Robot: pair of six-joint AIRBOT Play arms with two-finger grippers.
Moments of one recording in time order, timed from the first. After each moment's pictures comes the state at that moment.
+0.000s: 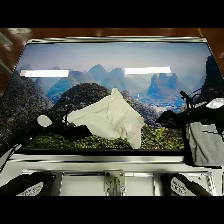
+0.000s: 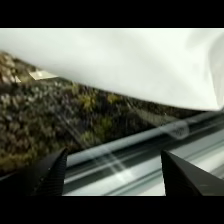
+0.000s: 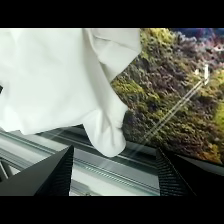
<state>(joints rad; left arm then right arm) -0.28 -1.17 0.59 0.76 -0.91 -1.46 -0.29 -1.19 0.87 -0.93 1.40 1.25</state>
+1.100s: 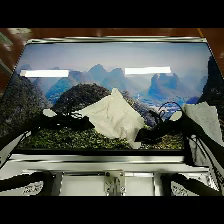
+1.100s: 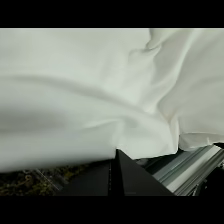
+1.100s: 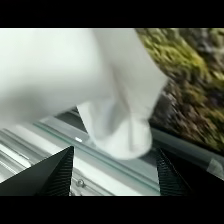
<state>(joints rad) -0.21 -1.38 0.69 0.45 -0.91 -1.12 0.07 -1.31 0.64 -0.87 1.22 1.26</state>
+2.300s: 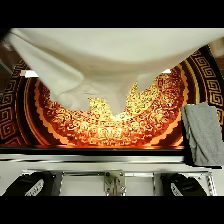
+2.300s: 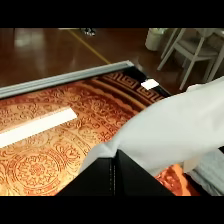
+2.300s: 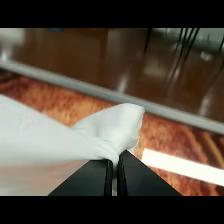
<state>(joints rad) -0.10 -0.82 1.67 0.83 -1.07 -1.27 0.18 -0.67 1.59 -1.46 0.98 1.37</state>
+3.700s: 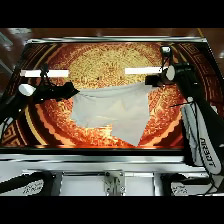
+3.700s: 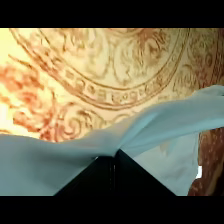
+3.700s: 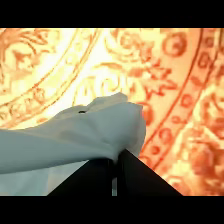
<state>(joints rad) -0.11 -1.33 1.05 0.72 -0.69 -1.42 0.18 -1.56 1.47 -1.61 0.92 1.72</state>
